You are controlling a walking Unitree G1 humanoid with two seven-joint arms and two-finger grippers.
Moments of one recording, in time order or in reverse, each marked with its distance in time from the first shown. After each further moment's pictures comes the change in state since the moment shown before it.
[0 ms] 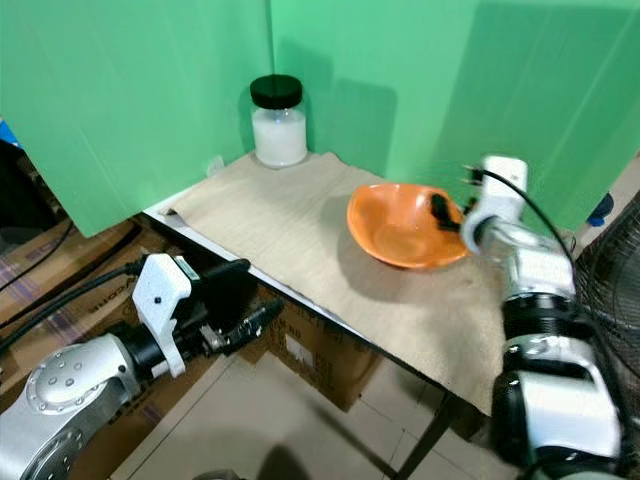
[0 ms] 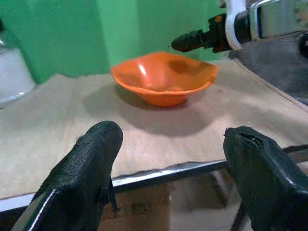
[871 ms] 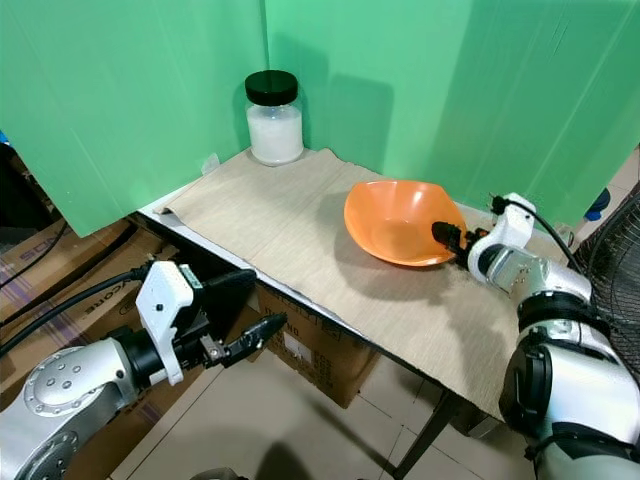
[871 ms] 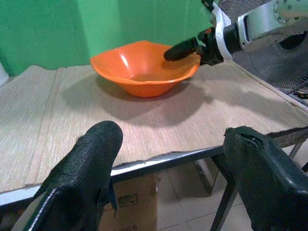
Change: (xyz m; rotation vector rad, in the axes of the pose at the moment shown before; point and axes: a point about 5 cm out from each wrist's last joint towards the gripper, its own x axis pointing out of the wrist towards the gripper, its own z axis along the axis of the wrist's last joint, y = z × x) left arm -0.003 -0.002 -0.003 -0.005 0.031 -0.054; right arm 0.002 -0.012 -0.031 0.420 0.166 0.135
